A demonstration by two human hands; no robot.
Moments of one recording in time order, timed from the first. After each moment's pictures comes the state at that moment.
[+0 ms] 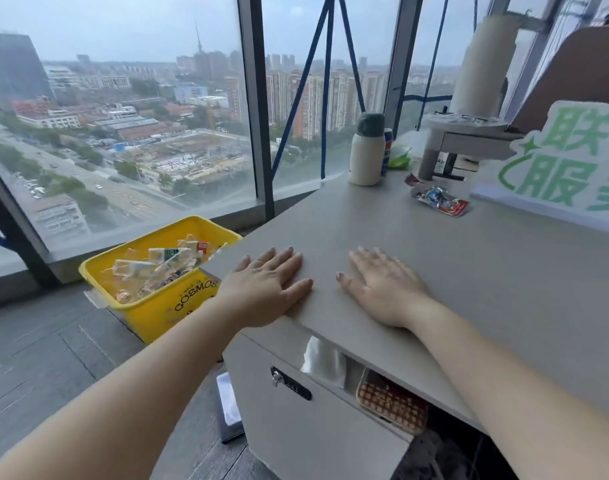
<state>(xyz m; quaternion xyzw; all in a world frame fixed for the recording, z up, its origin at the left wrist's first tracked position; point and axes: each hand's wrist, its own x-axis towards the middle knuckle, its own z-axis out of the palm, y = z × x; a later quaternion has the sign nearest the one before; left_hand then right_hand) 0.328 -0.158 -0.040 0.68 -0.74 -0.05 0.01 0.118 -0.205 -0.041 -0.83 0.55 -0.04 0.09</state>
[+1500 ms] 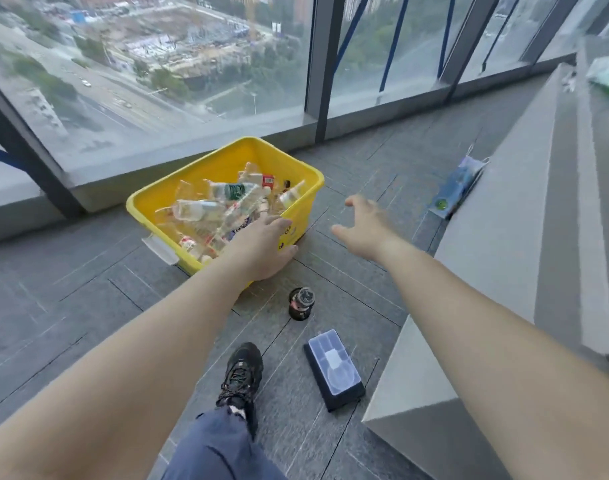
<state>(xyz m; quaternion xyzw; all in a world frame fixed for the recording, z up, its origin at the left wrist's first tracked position) 0.747 -0.287 -0.173 0.68 -0.71 -0.15 0.10 0.557 -0.352 -0.149 -0.75 0.60 -0.11 0.26</state>
